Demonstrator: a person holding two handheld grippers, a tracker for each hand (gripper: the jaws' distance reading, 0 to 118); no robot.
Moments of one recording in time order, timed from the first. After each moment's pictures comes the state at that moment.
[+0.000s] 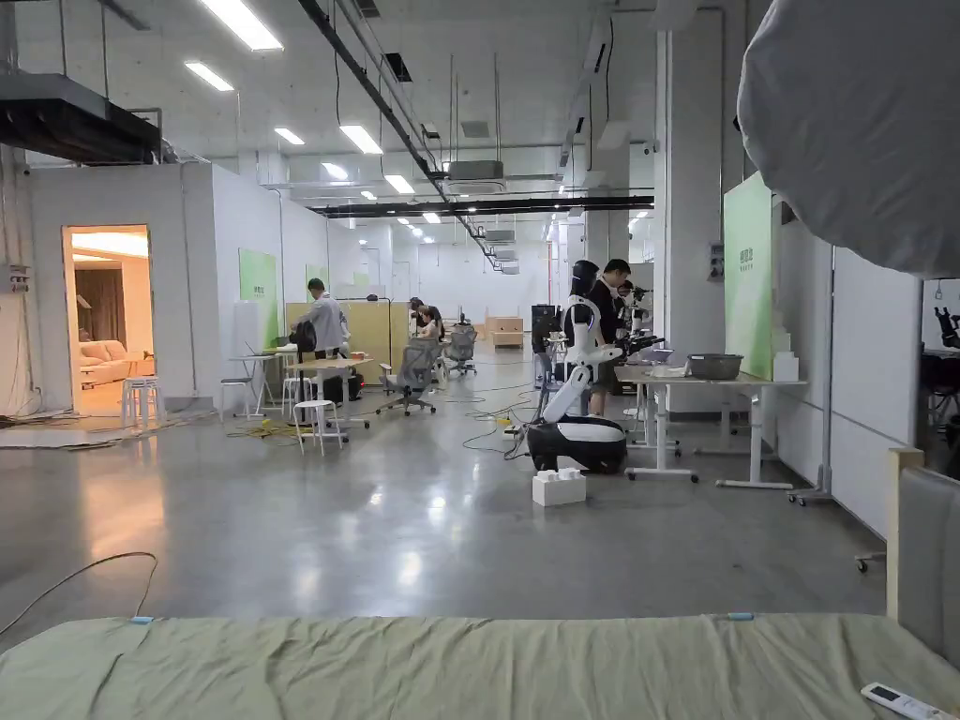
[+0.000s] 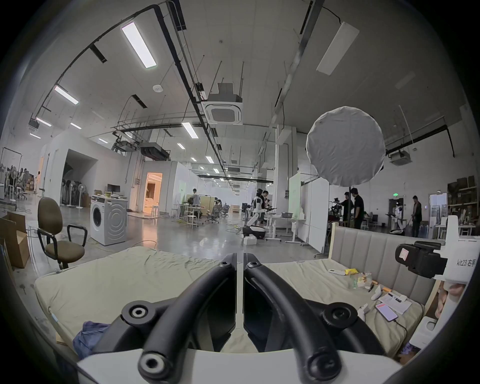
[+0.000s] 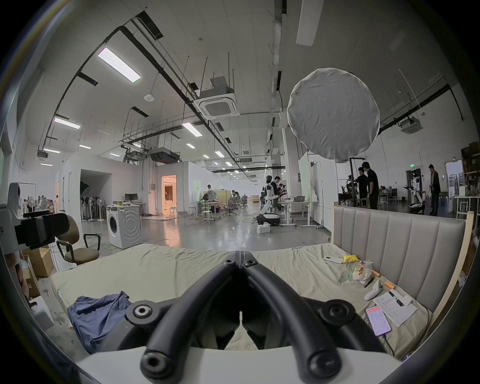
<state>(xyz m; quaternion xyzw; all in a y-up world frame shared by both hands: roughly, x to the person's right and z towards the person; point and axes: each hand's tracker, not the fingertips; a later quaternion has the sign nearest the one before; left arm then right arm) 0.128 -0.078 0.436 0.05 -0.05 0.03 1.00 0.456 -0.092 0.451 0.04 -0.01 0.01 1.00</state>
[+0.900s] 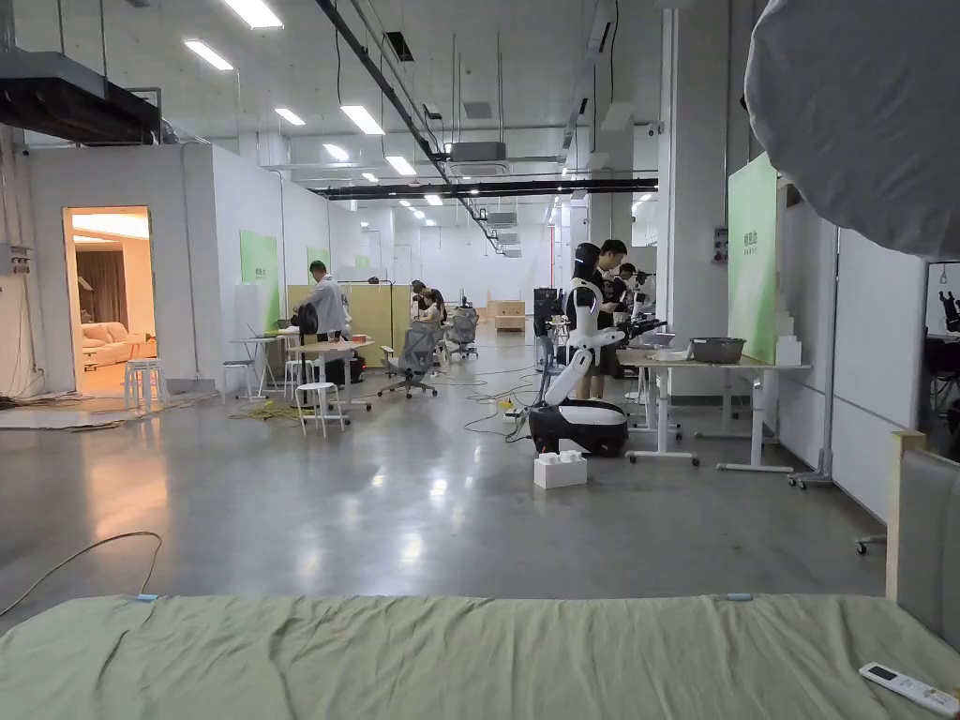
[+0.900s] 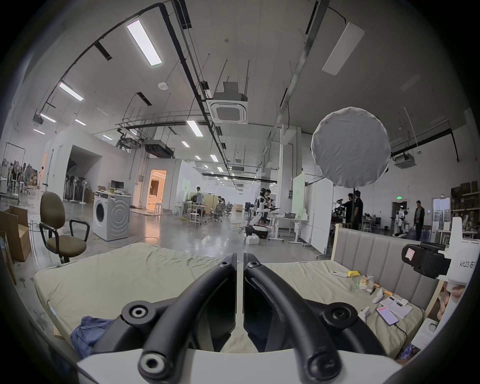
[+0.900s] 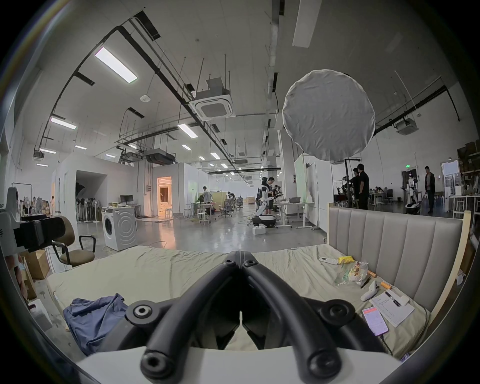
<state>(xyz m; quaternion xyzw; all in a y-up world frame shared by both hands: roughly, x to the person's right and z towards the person) 0.127 -0.081 0.429 0.05 -0.04 0.05 1.00 0.461 -0.093 0.448 0.05 -0.03 0.01 1.00</state>
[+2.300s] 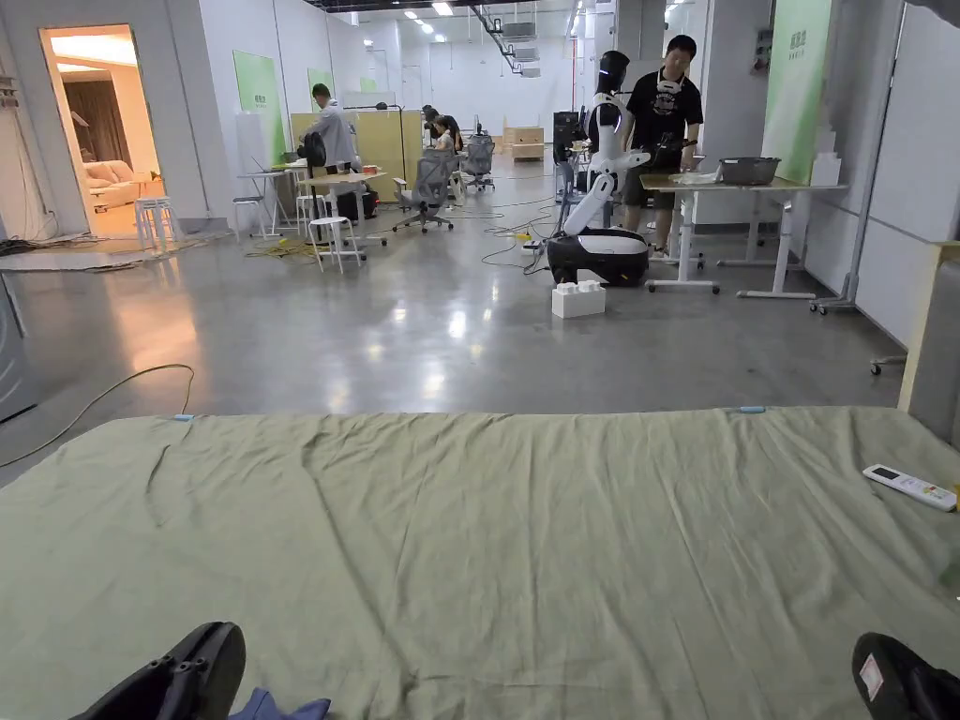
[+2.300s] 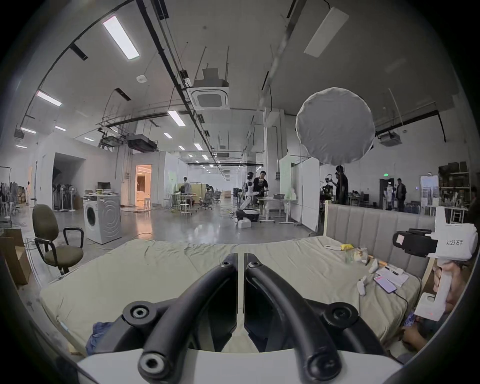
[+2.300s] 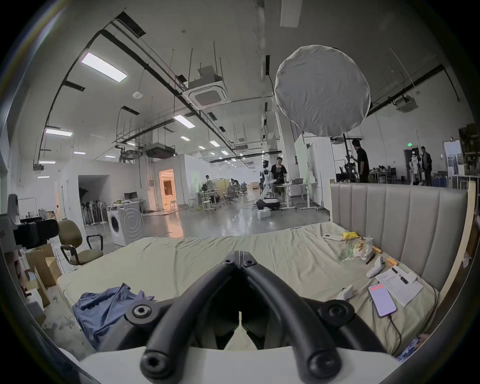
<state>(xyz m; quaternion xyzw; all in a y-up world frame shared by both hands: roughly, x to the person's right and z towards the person) 0.098 -0.098 0.440 0.00 -0.10 -0.01 1.00 0.491 -0.125 0.452 -0.01 -0.01 -0.03 1.00</state>
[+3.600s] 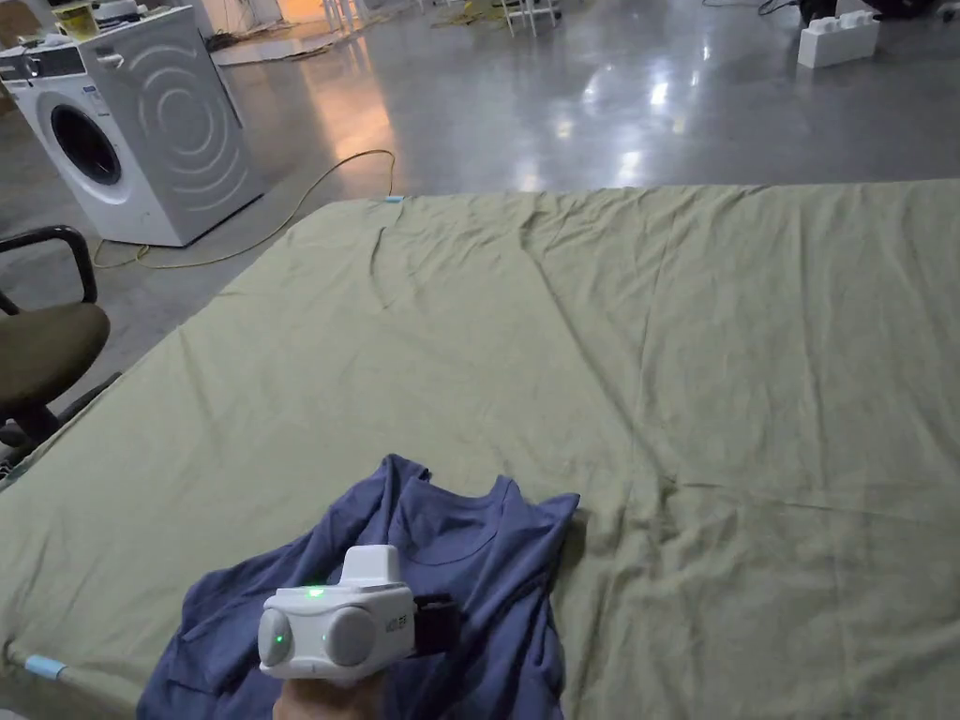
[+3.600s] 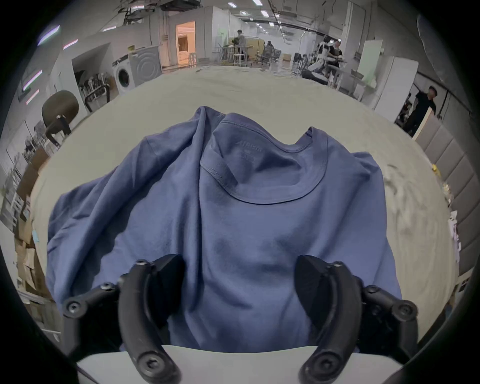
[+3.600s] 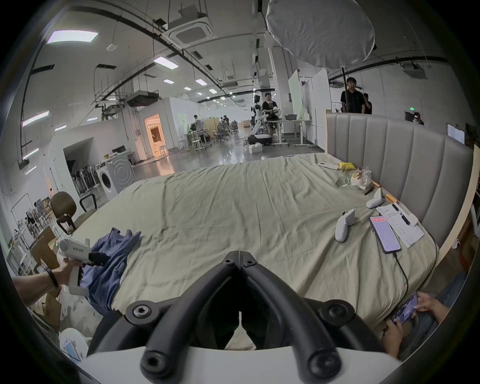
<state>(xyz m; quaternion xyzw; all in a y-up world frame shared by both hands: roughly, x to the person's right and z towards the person) -0.056 -0.375 0.188 -0.46 0.06 0.03 0.88 0.485 -0.209 0.423 -0.23 -0.02 -0.06 0.97</state>
